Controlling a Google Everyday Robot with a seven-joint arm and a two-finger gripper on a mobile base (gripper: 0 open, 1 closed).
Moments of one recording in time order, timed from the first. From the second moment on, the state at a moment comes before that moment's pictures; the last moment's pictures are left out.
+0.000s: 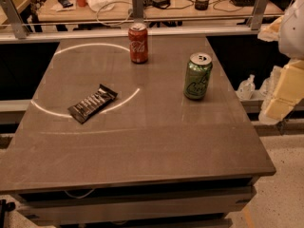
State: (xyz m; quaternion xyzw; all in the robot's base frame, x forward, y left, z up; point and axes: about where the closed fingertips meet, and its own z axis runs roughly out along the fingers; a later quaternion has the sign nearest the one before) arm 0.438 -0.213 0.988 -0.60 0.78 -0.05 0.18
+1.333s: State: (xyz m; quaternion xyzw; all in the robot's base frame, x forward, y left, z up) arm 0.520 -0.153 1.045 -0.50 0.77 0.05 0.40
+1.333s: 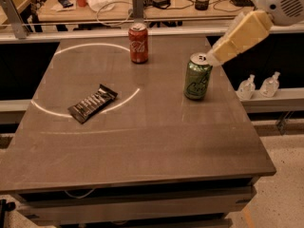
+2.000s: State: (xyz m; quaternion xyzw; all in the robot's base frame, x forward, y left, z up) arm 0.601 -0.108 1.045 -0.46 0.77 0.08 0.44
